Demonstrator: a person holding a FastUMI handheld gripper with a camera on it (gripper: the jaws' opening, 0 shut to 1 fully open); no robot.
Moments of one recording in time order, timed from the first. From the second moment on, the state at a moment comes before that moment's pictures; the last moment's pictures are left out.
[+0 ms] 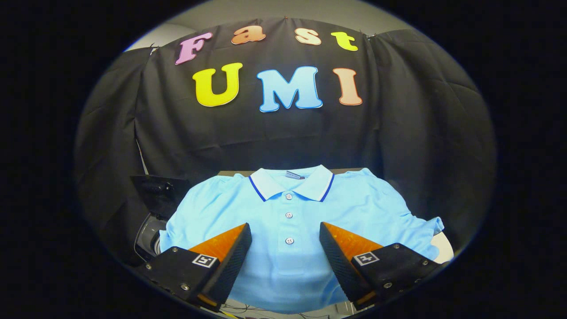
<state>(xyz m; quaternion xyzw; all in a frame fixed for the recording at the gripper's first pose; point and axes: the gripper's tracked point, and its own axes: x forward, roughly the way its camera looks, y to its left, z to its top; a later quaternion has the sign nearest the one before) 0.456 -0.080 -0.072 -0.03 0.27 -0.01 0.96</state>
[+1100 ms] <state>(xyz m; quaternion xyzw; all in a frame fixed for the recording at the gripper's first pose) 0.464 -0.092 -0.091 -0.02 0.33 0.00 0.94</state>
